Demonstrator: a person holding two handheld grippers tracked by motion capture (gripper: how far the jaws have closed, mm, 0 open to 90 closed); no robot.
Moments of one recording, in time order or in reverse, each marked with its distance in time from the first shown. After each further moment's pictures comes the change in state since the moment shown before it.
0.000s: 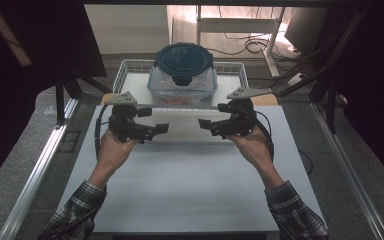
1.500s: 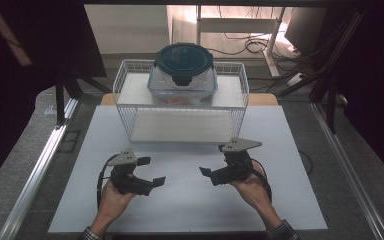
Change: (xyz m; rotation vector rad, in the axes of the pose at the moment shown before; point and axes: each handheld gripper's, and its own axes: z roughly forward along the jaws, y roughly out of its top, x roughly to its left) left arm -0.026 -0.136 0.013 0.042 -0.041 -0.012; right arm 0.027 -0.116 0.010 0.084 0.018 -0.079
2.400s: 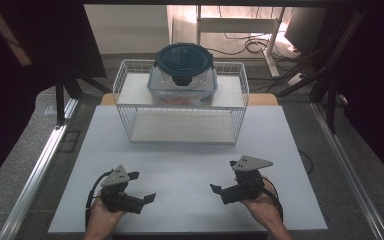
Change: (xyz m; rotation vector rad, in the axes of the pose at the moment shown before) left arm -0.012 -0.043 -0.023 0.073 0.096 0.006; right arm 0.012 -0.042 -0.027 0.041 -0.044 0.014
